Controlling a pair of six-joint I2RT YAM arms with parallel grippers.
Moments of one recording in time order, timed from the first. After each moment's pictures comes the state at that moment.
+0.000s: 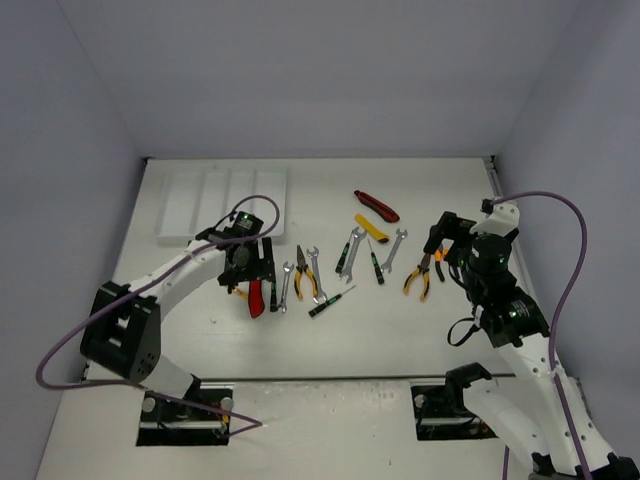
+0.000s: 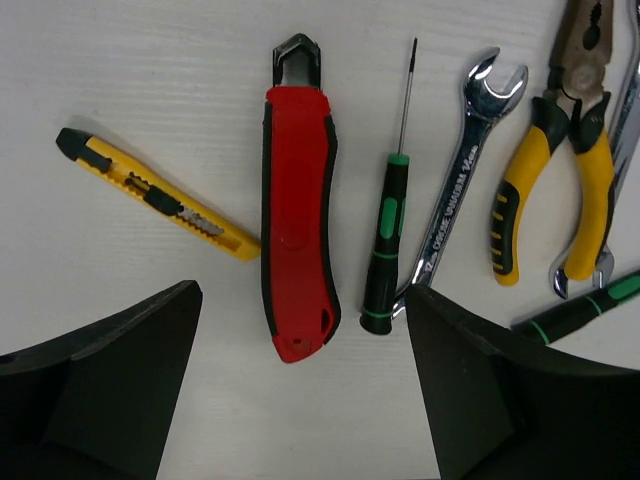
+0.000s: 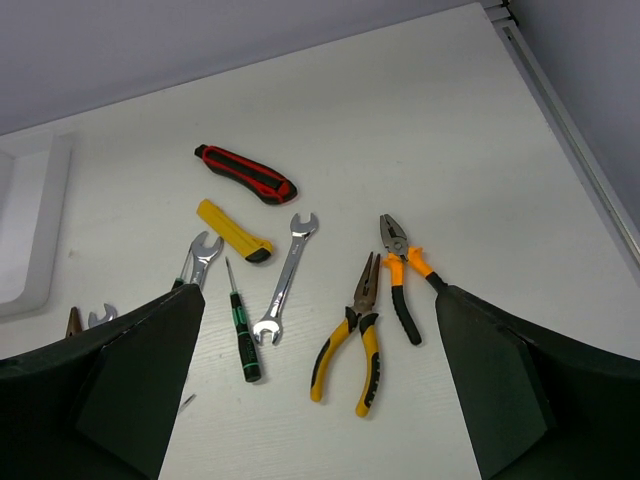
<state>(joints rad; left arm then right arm) -0.45 1.47 1.03 -0.72 -0.11 -0.55 0.30 0.72 0.81 -0.38 0.37 0.32</state>
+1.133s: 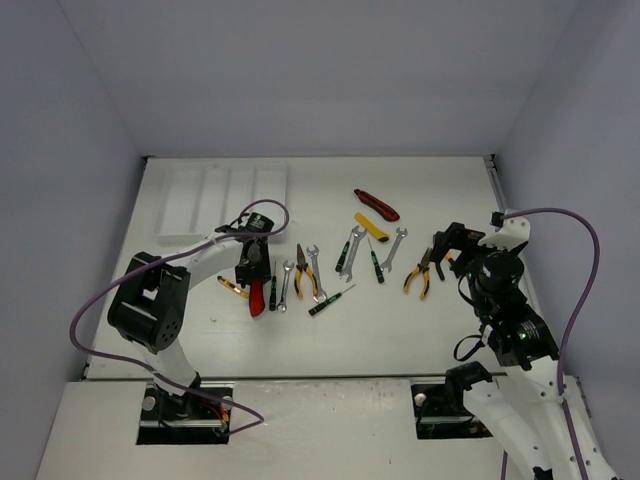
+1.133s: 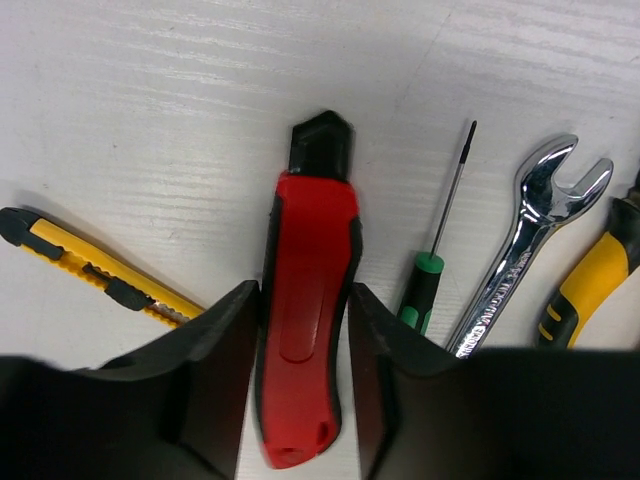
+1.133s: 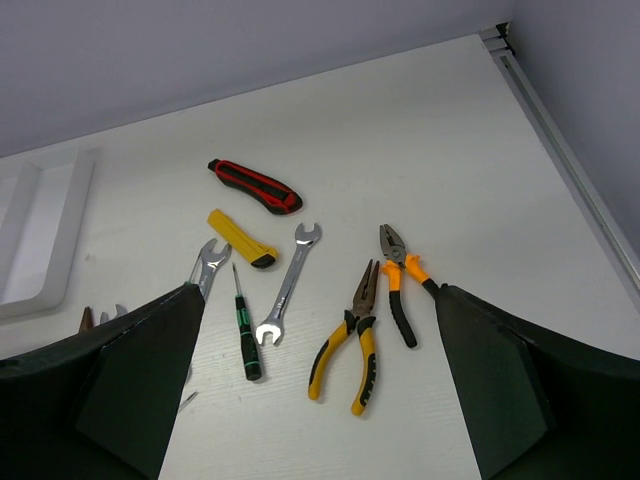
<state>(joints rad) -0.45 1.71 1.07 -0.61 -0.16 -0.58 0.30 0.59 0.76 -0.39 0.37 0.29</state>
